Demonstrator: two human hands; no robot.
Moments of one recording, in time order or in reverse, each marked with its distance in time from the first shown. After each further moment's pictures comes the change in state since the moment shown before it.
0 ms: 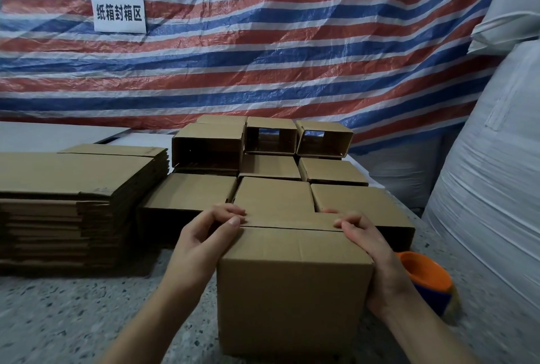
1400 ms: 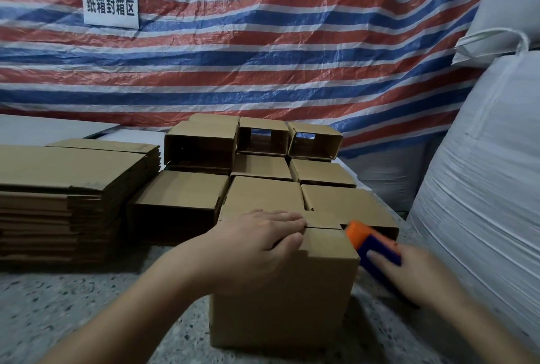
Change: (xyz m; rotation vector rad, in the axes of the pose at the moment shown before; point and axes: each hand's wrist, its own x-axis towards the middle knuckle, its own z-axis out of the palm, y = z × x) left_hand 0.012 0.056 0.042 1.101 -0.785 0.212; right_hand 0.002 -0.016 -0.107 -1.670 0.269 0.156
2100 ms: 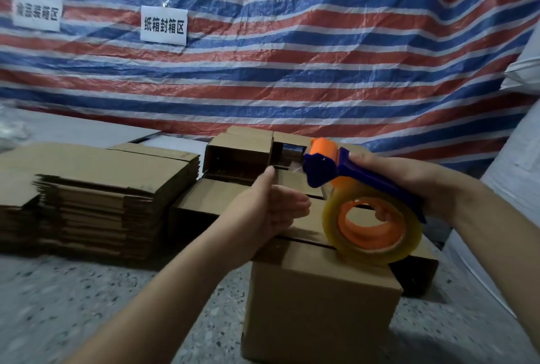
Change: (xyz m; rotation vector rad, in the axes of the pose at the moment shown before) left_hand -0.004 -0.016 -0.024 -1.449 0.430 -0.335; right_hand 0.025 -0.161 -0.142 0.751 -0.548 -0.235
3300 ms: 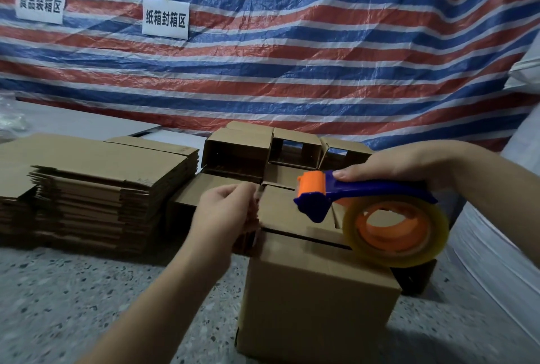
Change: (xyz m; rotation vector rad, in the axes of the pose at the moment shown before) left_hand -0.003 -0.017 -0.020 -0.016 0.493 0.118; right_hand 0.027 -0.018 -0.019 -0.399 -0.228 0.149
